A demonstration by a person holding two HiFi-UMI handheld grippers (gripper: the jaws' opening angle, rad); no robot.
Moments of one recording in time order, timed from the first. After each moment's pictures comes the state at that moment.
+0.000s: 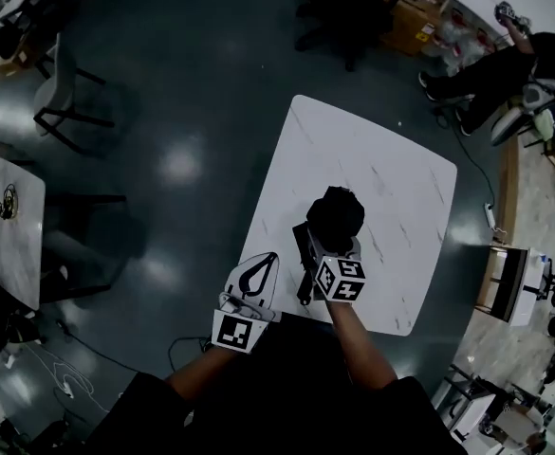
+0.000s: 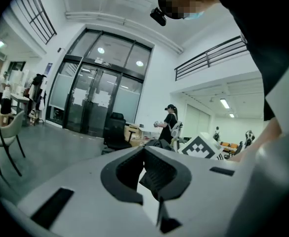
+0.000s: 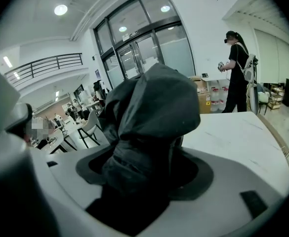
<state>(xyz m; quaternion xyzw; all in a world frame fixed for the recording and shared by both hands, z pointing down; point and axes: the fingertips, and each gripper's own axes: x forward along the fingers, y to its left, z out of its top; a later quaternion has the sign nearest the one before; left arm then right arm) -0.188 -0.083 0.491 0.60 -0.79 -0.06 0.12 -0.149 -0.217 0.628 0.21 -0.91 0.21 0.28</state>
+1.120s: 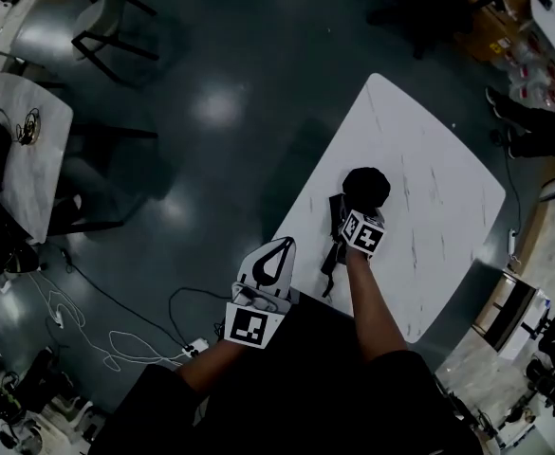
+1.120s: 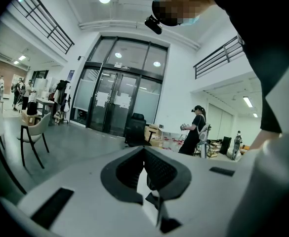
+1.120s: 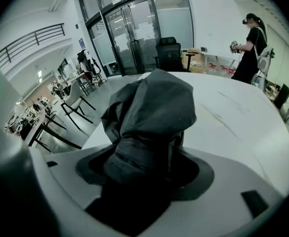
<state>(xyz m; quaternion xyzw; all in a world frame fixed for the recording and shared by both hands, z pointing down) -0.241 -0.027 0.510 0.49 -0.85 -0.07 0.16 -0.191 -0.226 0.796 0.23 -0.84 0.22 0.44</state>
